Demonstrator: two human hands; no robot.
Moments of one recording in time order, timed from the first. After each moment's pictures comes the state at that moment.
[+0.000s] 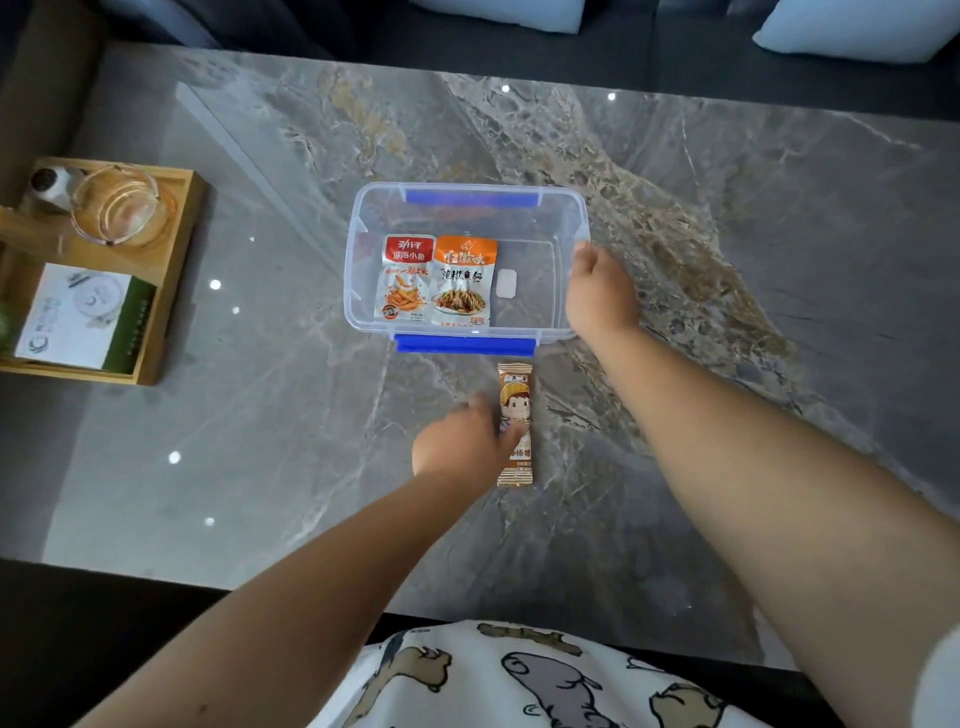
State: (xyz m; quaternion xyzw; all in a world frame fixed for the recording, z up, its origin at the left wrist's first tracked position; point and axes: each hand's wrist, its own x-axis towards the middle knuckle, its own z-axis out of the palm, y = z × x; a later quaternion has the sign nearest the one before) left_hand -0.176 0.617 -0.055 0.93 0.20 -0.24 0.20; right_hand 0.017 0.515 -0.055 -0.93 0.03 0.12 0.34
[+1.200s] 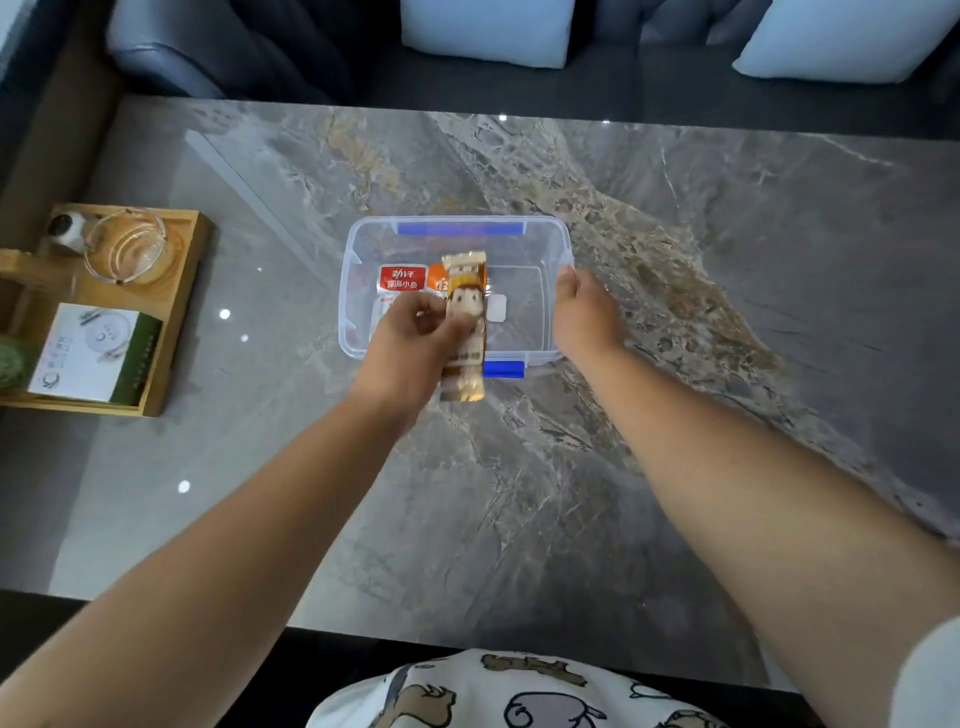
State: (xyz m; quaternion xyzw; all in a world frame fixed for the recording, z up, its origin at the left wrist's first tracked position) left_hand -0.108 0.671 0.036 0.68 0.31 -0.02 0.67; right_hand 0.017 0.512 -0.052 -0.92 0.03 0.13 0.36
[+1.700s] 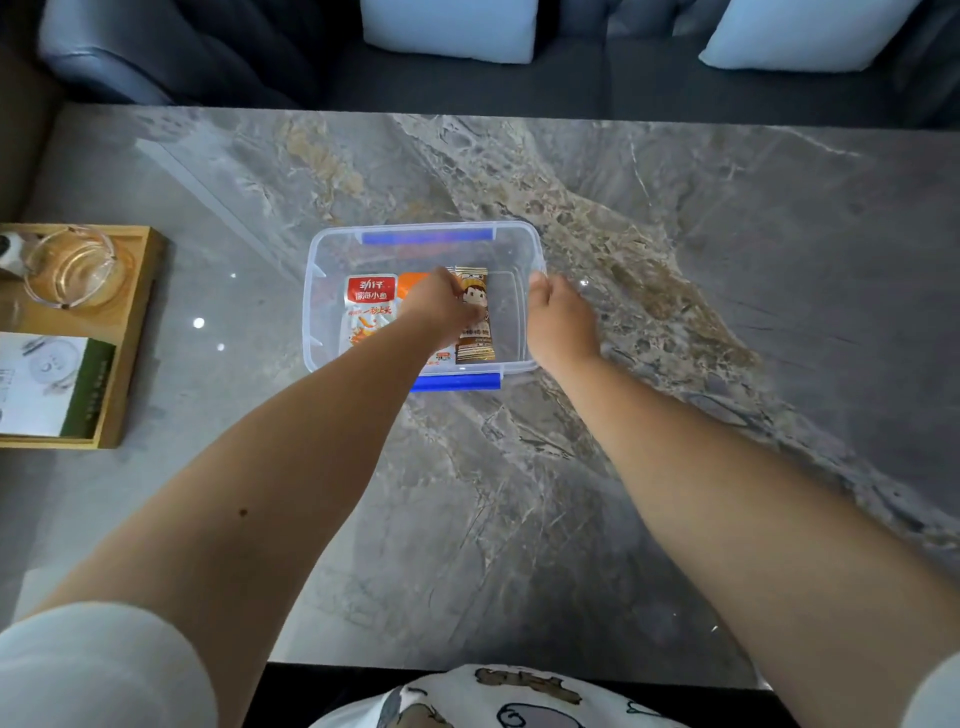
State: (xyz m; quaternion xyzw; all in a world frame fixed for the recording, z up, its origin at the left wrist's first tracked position) left_hand -0.001 0.667 -0.034 0.86 0.27 -0.19 0.39; right_hand 0.014 0.513 -0.052 -0.93 0.02 0.11 0.35
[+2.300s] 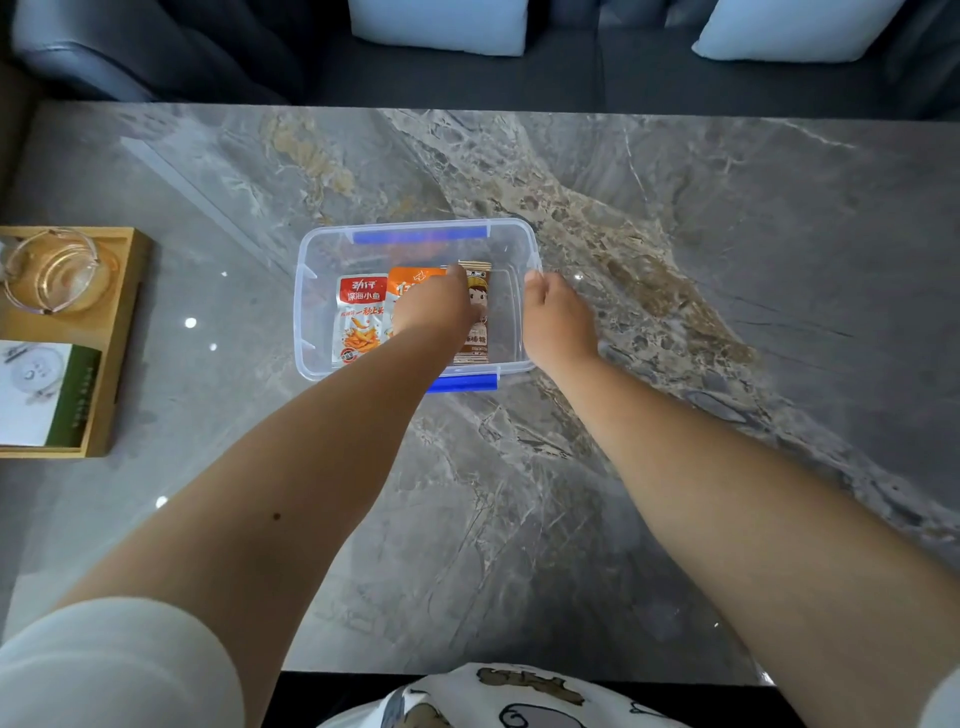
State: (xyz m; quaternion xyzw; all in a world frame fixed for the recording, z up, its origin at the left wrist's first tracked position) left_hand 0.009 0.659 -0.058 0.97 0.16 -0.15 0.13; right_hand 0.014 0.513 -0.050 -0.93 0.02 0.11 0.34
